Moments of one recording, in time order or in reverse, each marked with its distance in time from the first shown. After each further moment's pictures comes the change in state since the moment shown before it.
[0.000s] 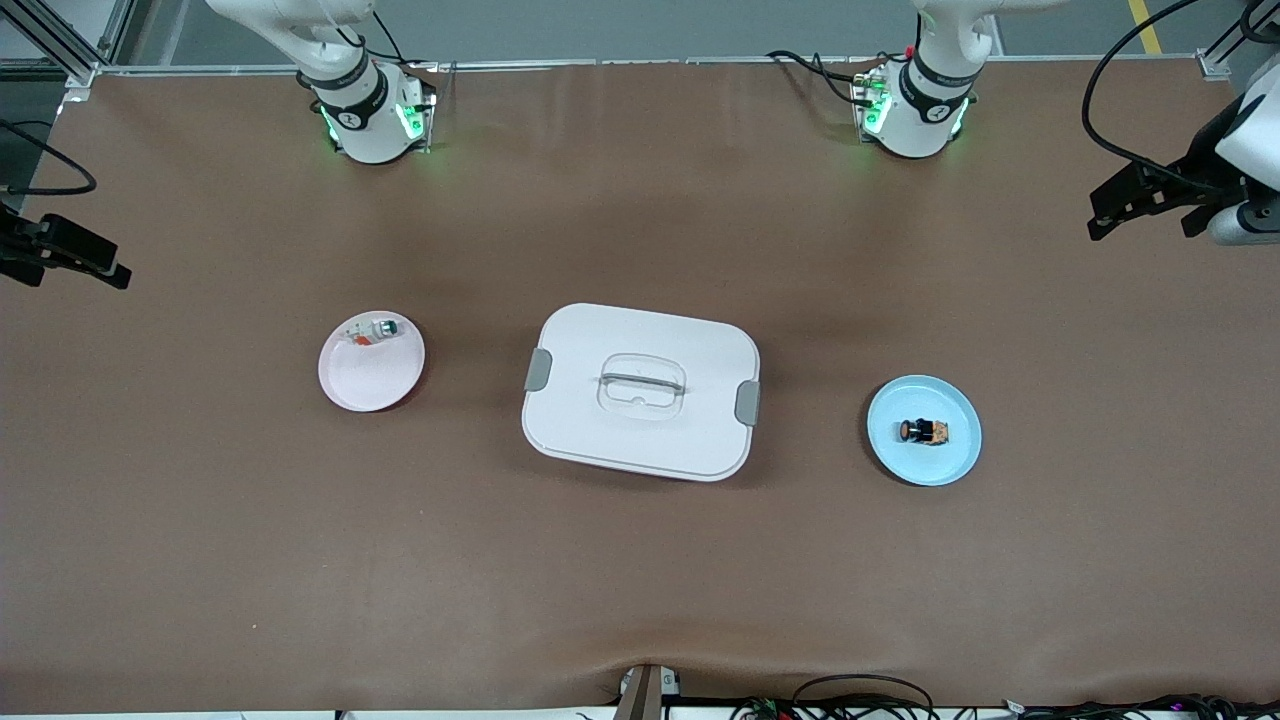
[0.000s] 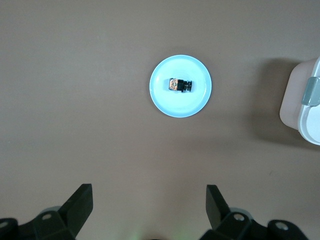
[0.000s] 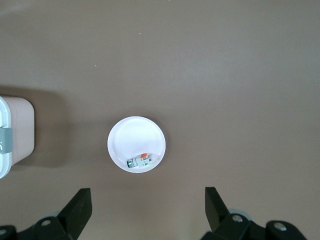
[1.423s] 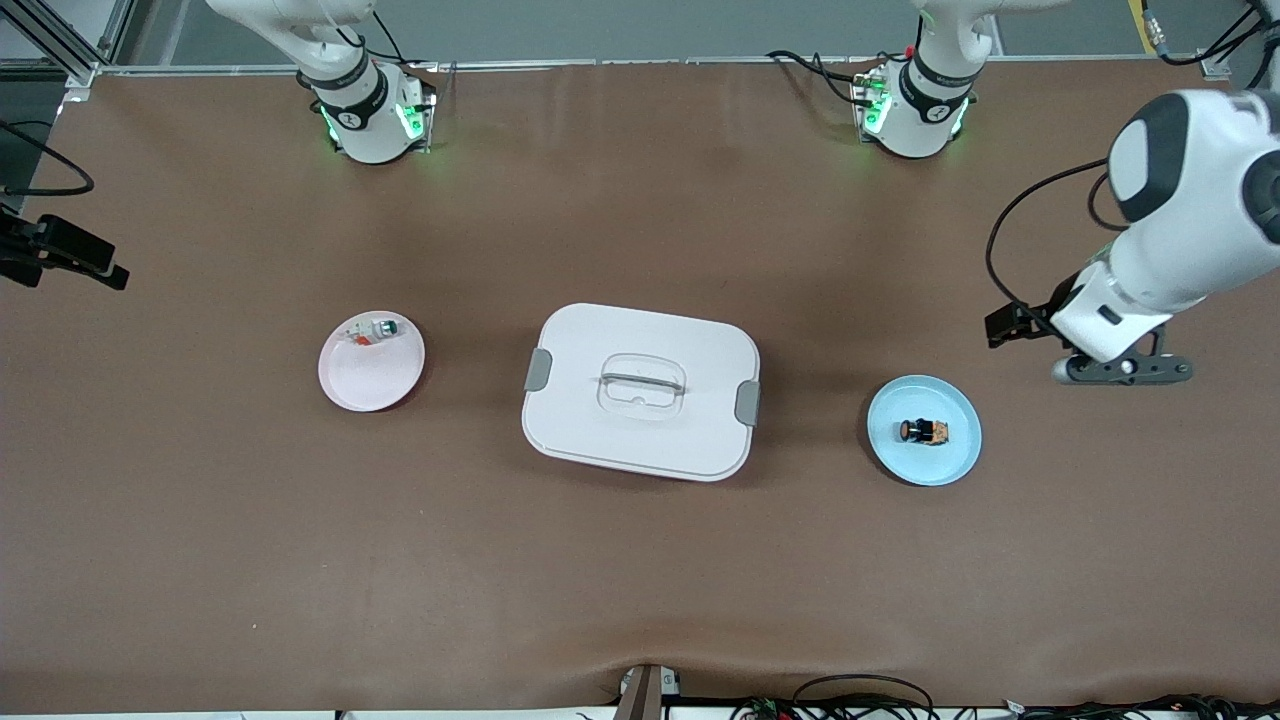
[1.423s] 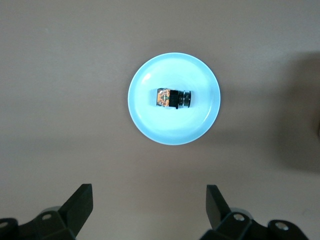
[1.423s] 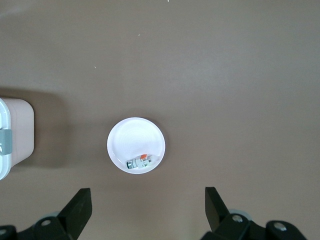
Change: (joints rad) left arm -0.020 0.179 -0.011 -0.314 0.000 0.452 0.001; right arm -0.002 0.000 -0.001 0.000 0.000 0.004 0.000
